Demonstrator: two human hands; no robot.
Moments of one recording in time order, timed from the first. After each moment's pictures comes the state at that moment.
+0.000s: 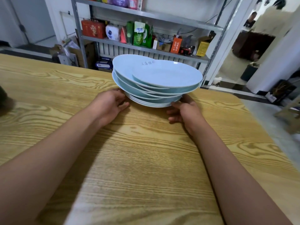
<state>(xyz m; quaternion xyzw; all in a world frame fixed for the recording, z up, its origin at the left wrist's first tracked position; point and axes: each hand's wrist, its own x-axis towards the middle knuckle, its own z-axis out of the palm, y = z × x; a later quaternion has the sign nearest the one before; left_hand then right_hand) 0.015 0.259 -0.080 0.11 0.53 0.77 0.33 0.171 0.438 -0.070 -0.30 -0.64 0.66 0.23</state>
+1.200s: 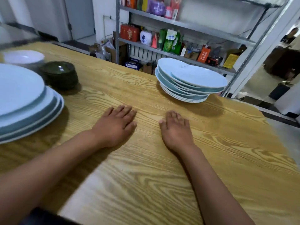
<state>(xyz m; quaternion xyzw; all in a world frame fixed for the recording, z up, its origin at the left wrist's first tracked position) 0.093 0.104 -0.097 0.41 0.91 0.09 0.02 0.193 0.310 -0.098 -0.20 -0.97 0.09 0.03</state>
